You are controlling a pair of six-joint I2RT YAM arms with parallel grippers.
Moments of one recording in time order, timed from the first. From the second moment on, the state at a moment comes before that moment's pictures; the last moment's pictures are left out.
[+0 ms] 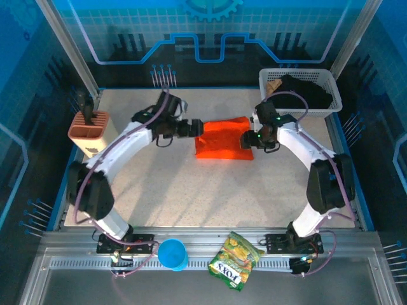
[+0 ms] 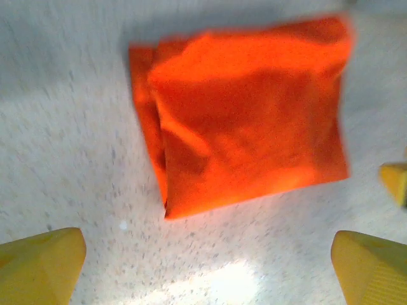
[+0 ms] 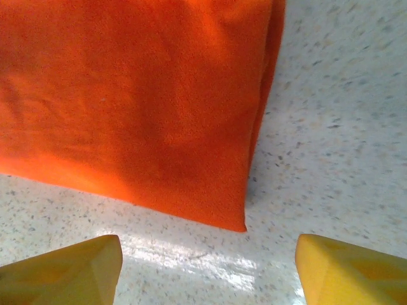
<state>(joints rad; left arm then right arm) -0.42 1.68 1.42 -0.72 0.18 -0.47 0.27 1.70 1.28 -0.79 -0.11 0.24</state>
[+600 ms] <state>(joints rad) -0.48 2.08 1.54 -0.72 0.12 -0.58 0.27 1.98 1.32 -0.65 -0.14 0.31</state>
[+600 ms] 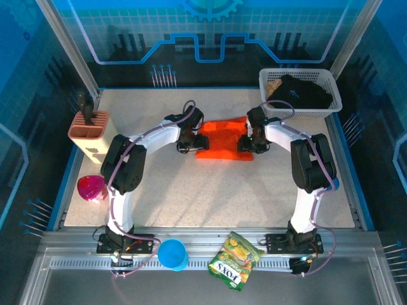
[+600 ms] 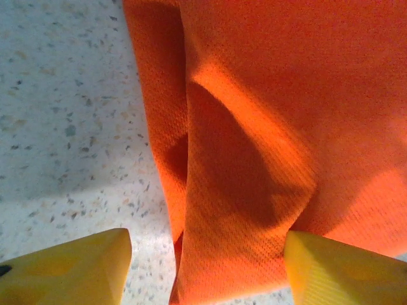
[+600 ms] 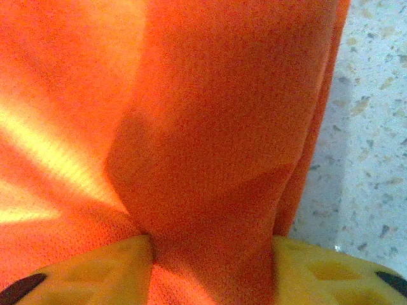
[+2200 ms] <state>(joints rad) -0.27 2.71 2.61 -0.90 0.05 -0.29 0.16 2.61 2.40 -0.89 -0.32 0.32</state>
